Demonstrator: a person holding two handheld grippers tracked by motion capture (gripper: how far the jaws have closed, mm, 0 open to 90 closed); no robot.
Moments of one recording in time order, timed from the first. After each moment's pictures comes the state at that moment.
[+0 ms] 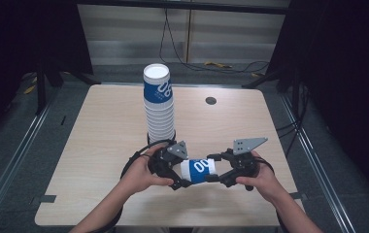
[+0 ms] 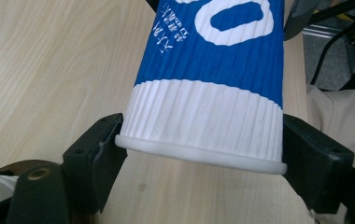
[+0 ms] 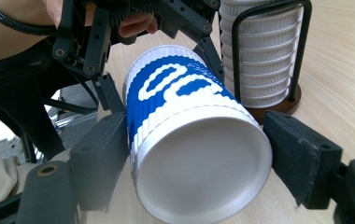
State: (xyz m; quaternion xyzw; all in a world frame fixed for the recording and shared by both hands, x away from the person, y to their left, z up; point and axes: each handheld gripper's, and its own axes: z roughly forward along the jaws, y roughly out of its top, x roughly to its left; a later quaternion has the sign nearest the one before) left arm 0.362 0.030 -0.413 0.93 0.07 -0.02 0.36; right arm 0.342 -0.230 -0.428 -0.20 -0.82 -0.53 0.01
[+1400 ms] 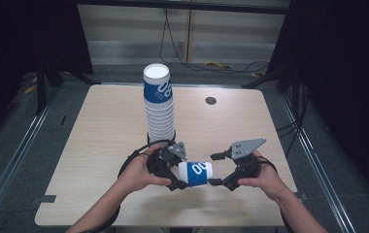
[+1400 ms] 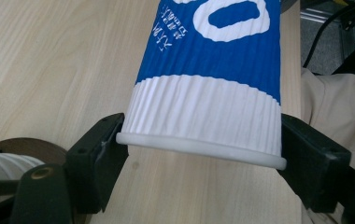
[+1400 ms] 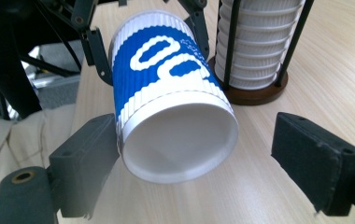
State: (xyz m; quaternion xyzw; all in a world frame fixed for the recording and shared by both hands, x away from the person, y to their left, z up) left arm 0.364 0.033 -0.412 0.94 0.08 -0.04 0.32; right arm 0.342 -0.232 -0.425 -0.15 -0.87 -0.47 -0.03
